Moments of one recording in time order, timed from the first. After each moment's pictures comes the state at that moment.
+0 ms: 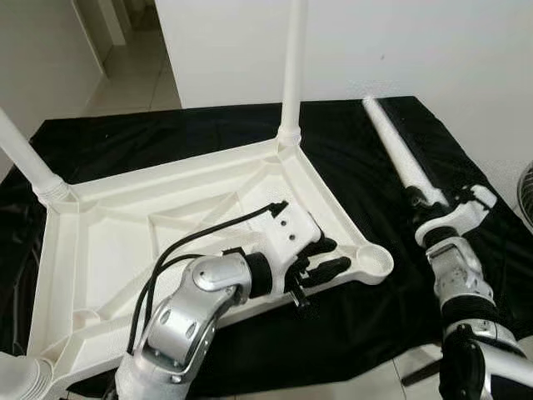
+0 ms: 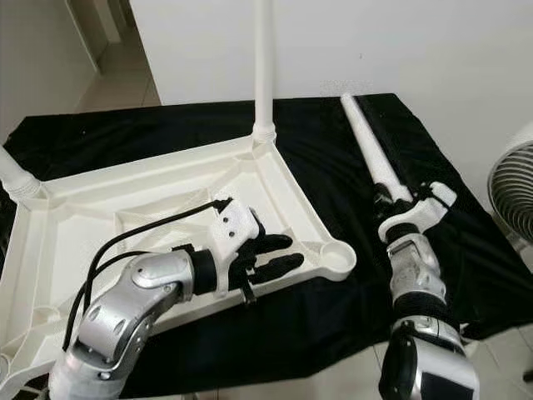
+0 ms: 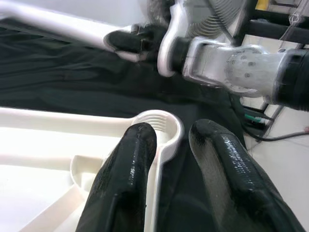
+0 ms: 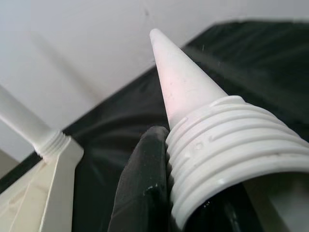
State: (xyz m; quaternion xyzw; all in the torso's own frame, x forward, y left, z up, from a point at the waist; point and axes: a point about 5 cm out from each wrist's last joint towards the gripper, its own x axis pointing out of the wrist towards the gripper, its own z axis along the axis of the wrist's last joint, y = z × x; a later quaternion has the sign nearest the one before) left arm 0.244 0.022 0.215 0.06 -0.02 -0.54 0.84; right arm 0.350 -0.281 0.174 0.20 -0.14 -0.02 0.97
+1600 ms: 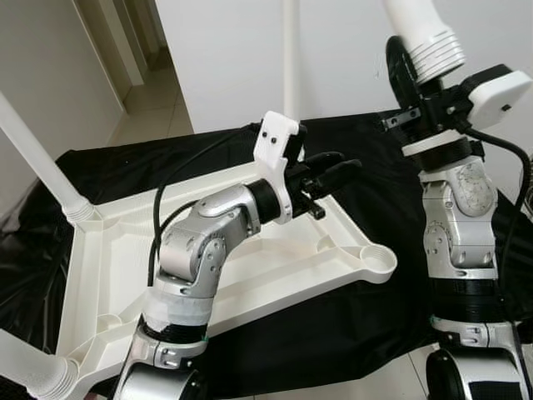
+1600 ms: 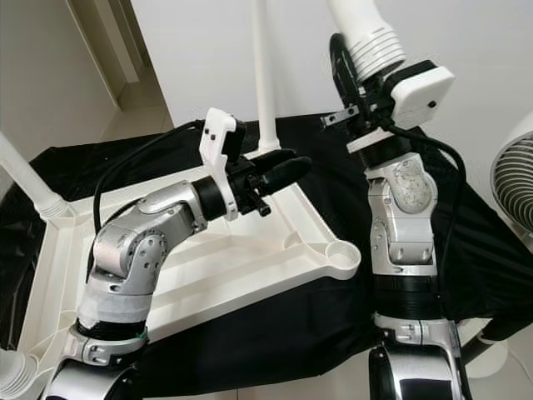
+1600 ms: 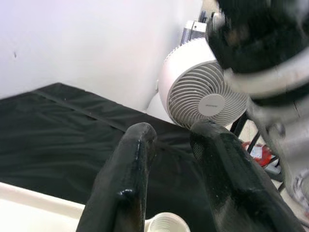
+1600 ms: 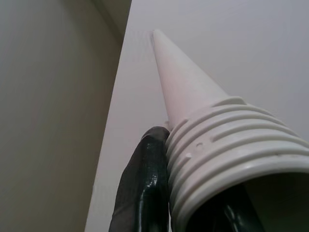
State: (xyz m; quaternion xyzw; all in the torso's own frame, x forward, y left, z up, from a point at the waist) left arm 0.295 0.025 0.277 -0.12 -0.08 -0.54 0.83; right arm 0.298 -0.158 0.325 -0.11 -0.46 0.18 0.86
